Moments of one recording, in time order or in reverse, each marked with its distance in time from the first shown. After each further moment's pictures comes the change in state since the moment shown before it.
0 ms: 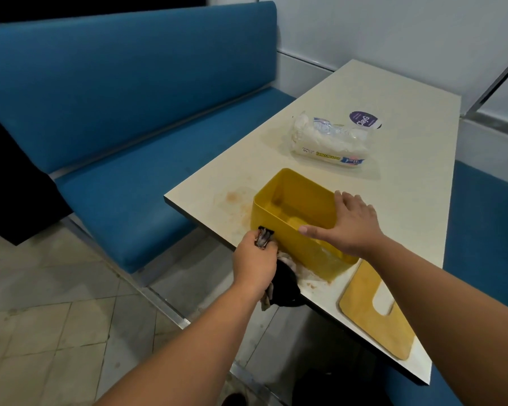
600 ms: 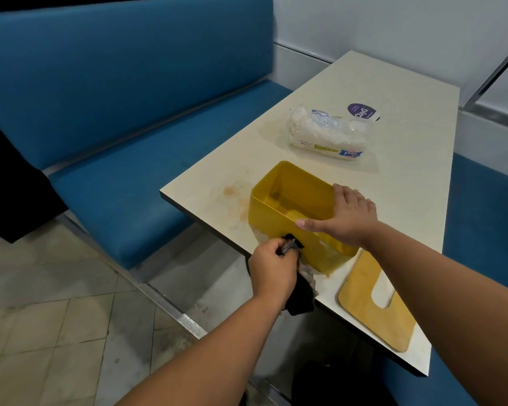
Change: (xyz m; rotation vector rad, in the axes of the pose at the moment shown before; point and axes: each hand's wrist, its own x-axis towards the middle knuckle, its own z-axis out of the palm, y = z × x) left_hand -0.023 -0.006 0.030 0.092 0.003 0.082; right_hand -0.002 -0.009 -0.009 0.004 -0.081 0.058
